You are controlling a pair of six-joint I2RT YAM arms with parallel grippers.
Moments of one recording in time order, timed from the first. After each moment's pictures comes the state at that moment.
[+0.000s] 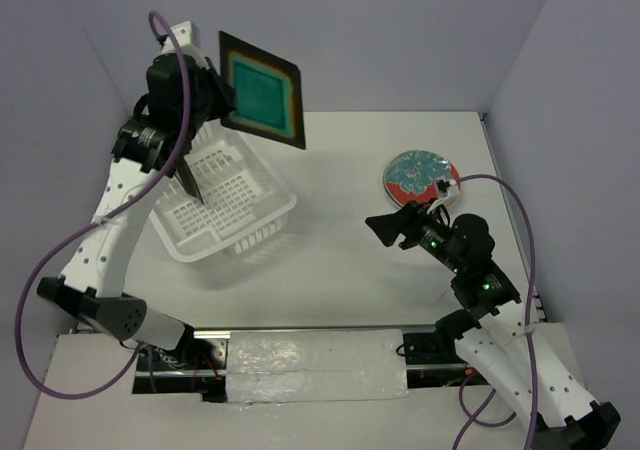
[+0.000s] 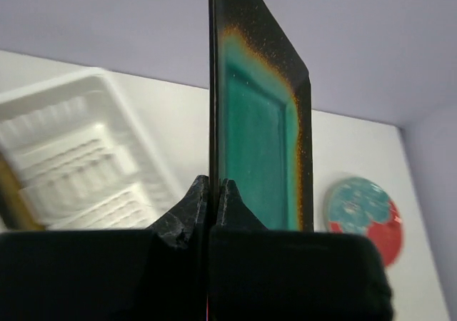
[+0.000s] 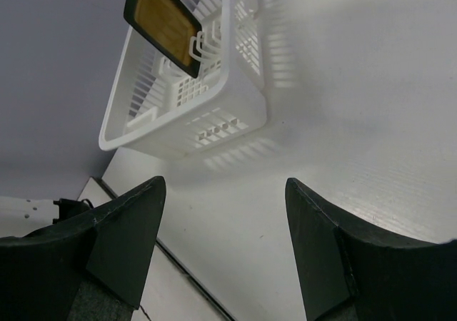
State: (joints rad) left arm -0.33 1.42 1.84 -0.66 -0.27 -0.43; right arm 0.40 0.55 0.55 -0.11 -0.30 0.63
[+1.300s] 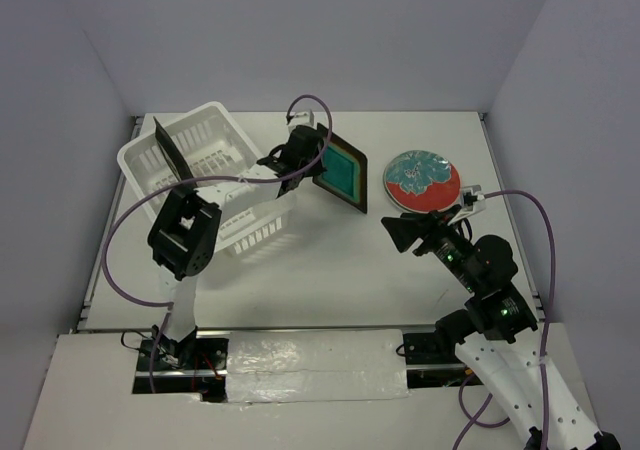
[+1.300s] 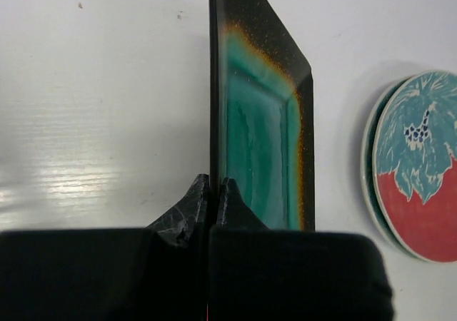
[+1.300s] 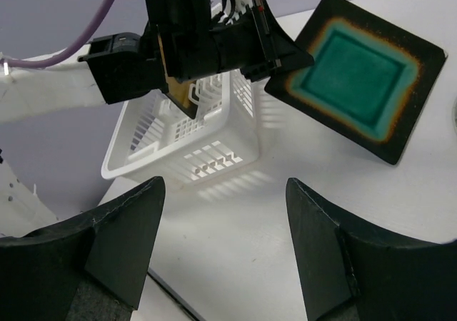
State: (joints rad) left arm -0.59 1.99 1.54 -0.11 -0.26 -0.59; right arm 0.40 0.35 0.56 -0.19 -0.18 0.60
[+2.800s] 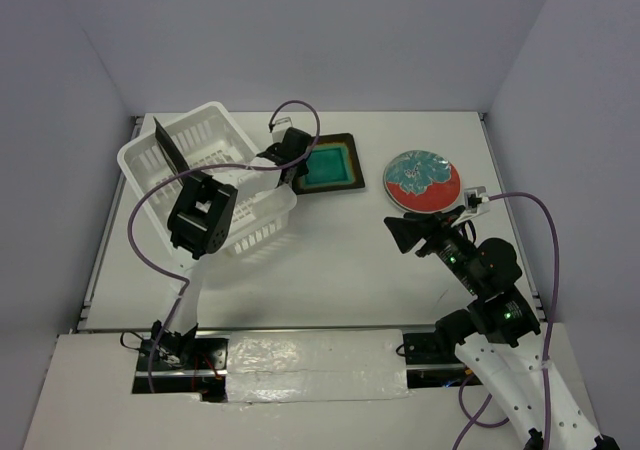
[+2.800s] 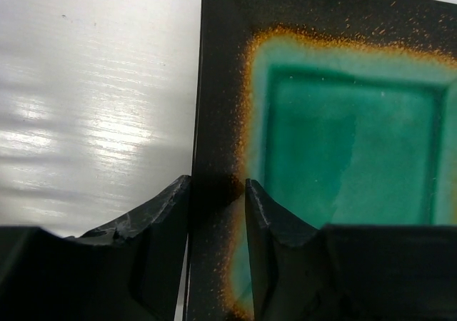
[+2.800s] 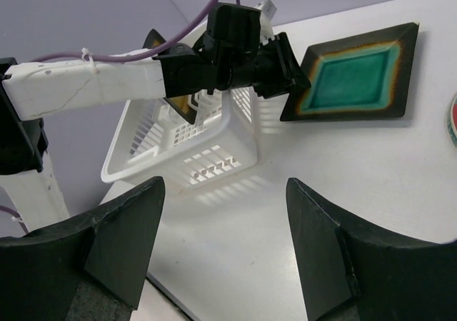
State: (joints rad) left arm -0.49 2.23 1.66 -0.20 -0.40 -0.66; right arm 0.40 0.33 0.57 -0.21 -0.16 0.59
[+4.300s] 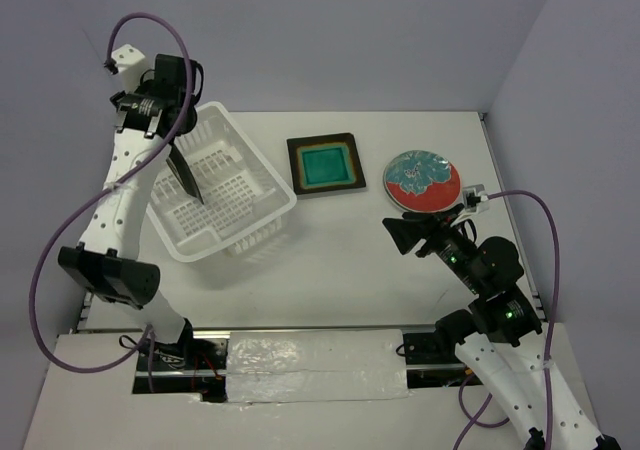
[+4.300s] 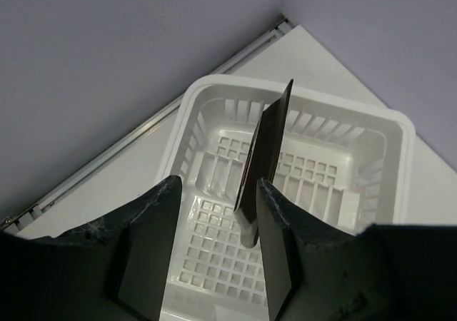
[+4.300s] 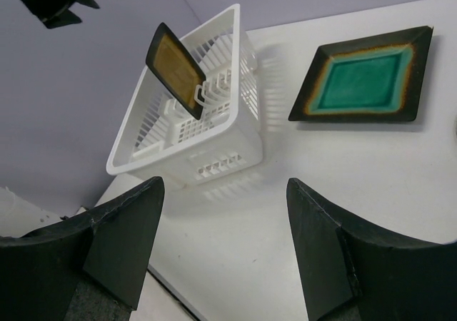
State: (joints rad) left arm -0.19 1.61 2.00 -1.12 -0.96 -0.69; right arm 0.40 0.34 0.59 -0.21 -0.20 0.57
